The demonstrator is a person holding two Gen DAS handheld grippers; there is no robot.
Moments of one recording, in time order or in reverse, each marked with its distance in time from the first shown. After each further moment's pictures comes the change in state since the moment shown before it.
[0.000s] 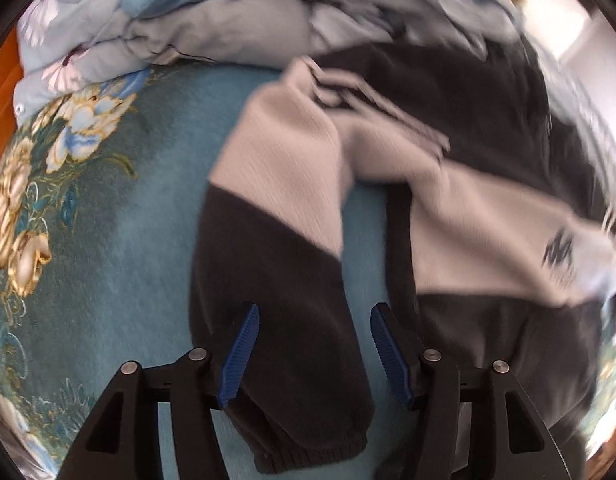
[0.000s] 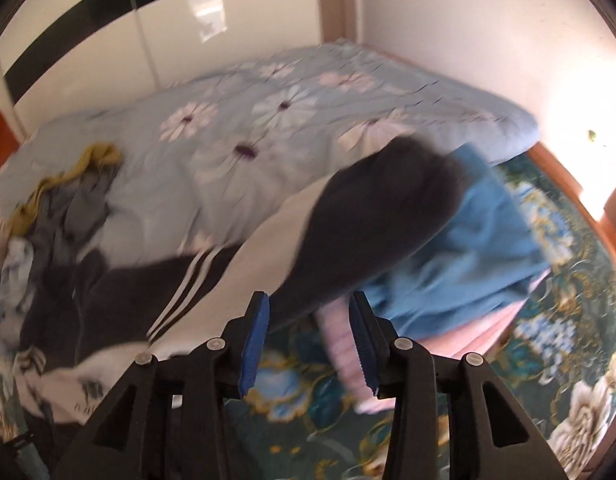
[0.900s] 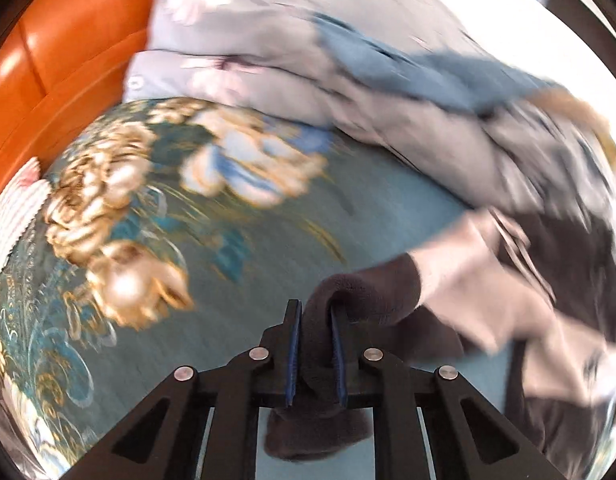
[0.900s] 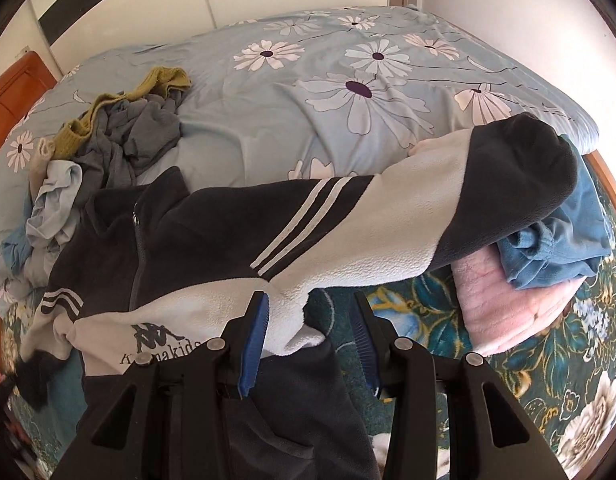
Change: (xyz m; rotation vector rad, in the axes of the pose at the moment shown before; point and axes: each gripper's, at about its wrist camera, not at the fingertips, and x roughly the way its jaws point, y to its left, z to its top) left arm -0.040 0.189 0.033 -0.331 -0.256 0.086; right arm 0.004 0.098 -0.024 -0.124 0.145 0.067
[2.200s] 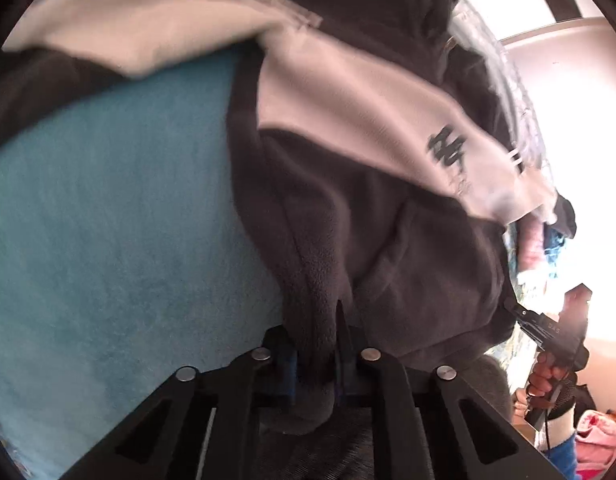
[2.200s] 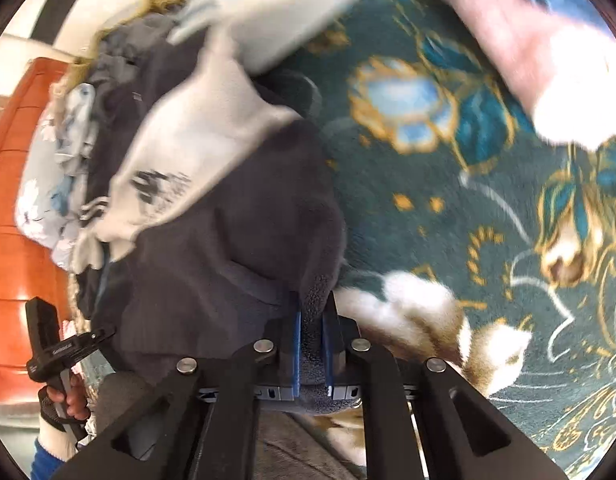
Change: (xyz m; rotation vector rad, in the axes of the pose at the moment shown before) left arm -0.025 -0.193 -0.158 0.218 0.531 -0.496; right arm 0.034 -0.076 -0.119 0.117 0.324 0.360
